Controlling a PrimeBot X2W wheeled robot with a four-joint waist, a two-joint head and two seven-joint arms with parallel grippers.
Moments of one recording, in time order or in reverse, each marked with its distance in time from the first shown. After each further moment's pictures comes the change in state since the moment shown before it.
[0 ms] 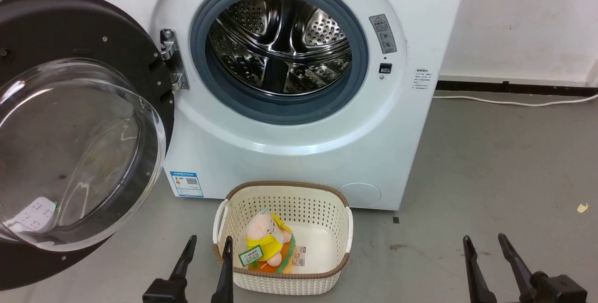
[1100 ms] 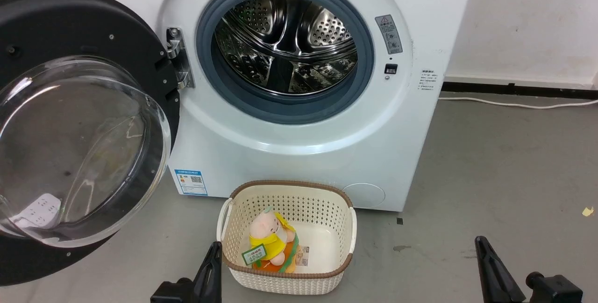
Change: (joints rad) left arm 0.006 -0.002 -0.031 0.021 -0.010 0.032 0.003; right arm 0.004 0.000 0.015 0.008 0.006 0.000 0.002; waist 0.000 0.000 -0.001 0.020
